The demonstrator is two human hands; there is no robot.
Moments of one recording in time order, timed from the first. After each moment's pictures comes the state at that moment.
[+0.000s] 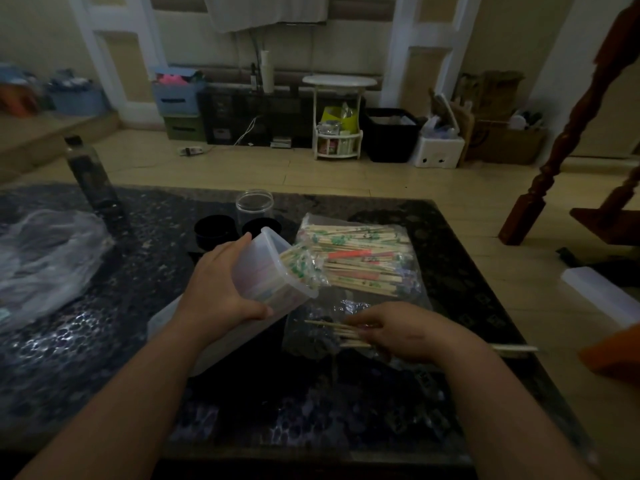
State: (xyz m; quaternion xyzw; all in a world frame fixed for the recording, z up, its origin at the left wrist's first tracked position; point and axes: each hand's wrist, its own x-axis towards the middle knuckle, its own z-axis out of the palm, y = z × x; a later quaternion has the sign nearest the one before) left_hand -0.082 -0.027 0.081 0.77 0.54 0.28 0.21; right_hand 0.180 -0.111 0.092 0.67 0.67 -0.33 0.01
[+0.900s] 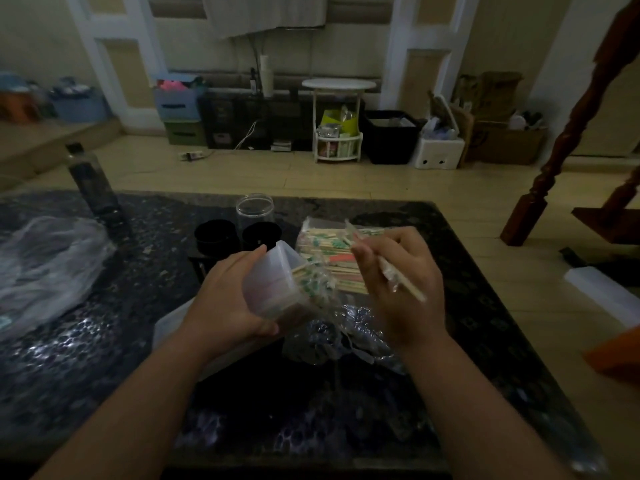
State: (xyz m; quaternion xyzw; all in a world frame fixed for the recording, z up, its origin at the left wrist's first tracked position) left_hand -0.078 -0.032 0.080 0.81 0.49 0.26 0.19; right_hand 0.150 -0.104 0.101 0.55 0.63 0.10 -0.54
